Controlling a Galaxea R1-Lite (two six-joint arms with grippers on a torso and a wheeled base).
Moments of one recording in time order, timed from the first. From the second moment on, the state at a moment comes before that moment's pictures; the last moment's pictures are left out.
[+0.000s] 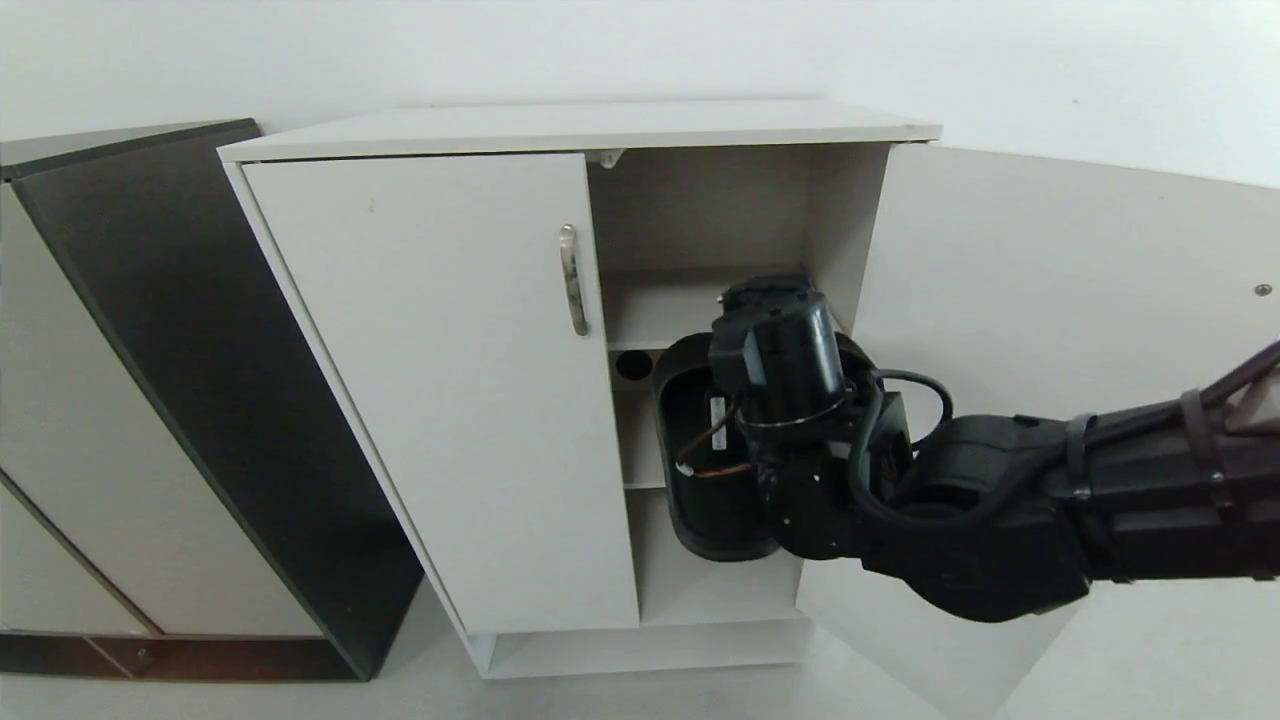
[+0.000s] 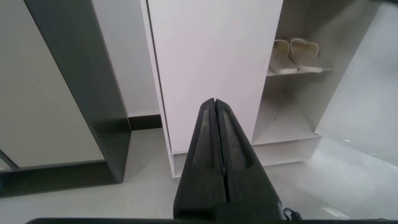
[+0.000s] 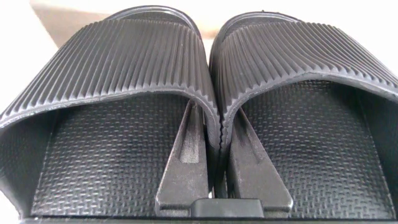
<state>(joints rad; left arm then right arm) 0.00 0.00 0.00 0.00 -0.05 0.02 0.91 1.98 -1.38 -0.29 -0.89 0.23</state>
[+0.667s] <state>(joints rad) 0.00 0.00 0.00 0.00 -0.05 0.02 0.90 2.01 -1.49 -0.19 -0.90 0.25</state>
